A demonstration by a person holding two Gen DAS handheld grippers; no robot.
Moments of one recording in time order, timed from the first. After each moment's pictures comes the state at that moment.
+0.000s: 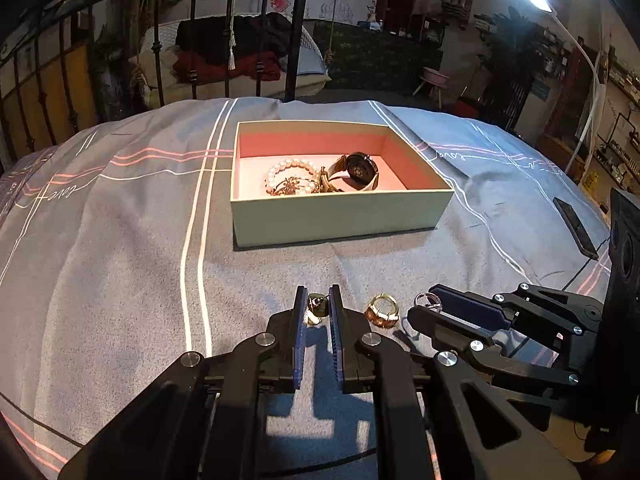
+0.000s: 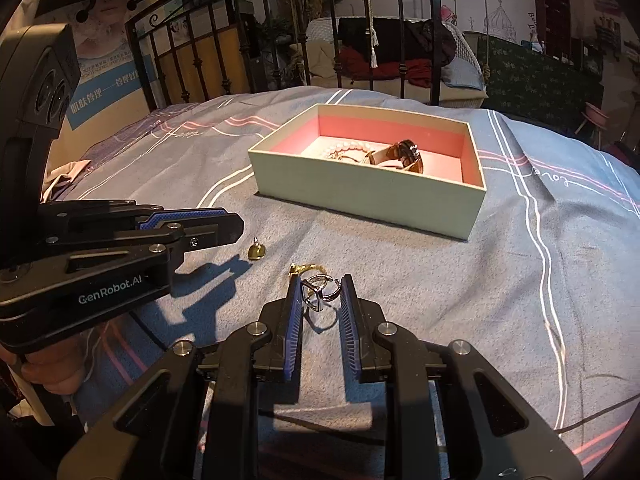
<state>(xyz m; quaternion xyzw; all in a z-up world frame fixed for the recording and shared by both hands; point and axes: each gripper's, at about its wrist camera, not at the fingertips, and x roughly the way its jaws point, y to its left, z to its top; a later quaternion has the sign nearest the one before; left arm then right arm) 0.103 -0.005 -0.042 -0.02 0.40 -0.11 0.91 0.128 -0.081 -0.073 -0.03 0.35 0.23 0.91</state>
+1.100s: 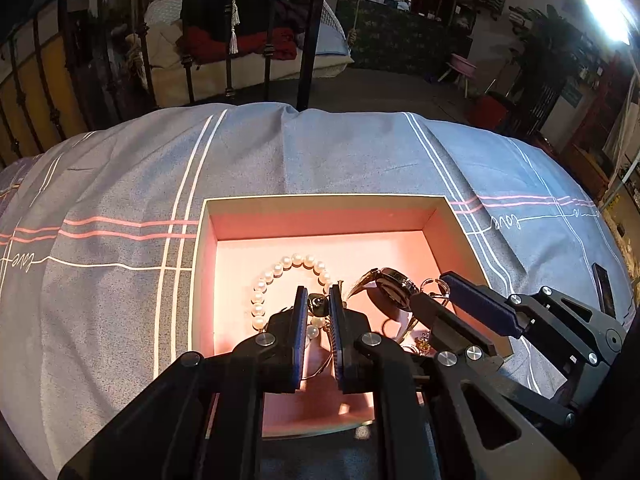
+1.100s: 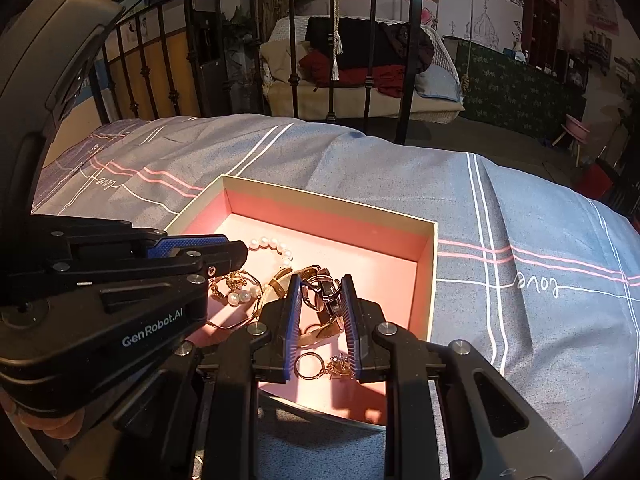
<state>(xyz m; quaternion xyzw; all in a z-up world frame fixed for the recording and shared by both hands) 0.254 -0.022 -0.033 -0.03 0.45 -0.08 0.89 0.274 -0.078 -0.047 -0.05 0.36 0.18 0.91</state>
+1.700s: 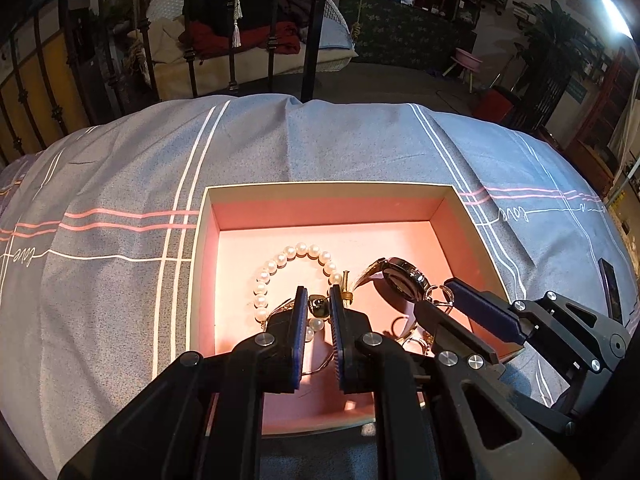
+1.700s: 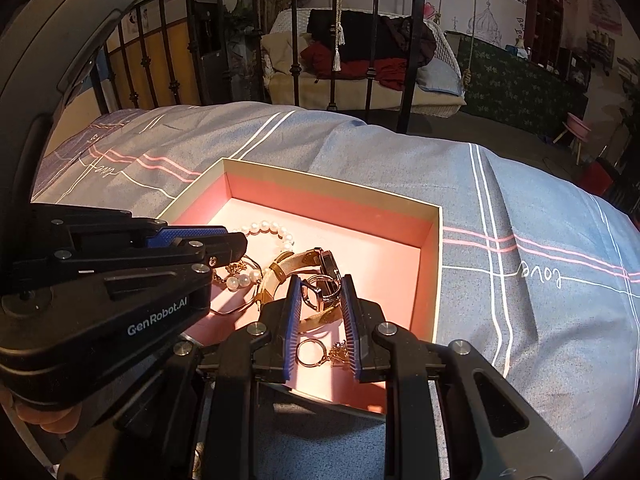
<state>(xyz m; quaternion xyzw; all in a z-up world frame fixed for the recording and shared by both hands) 0.254 -0.023 -0.038 -0.03 0.46 -0.07 0.88 0.271 -0.075 -0.054 -0.06 0.37 0.18 0.91</state>
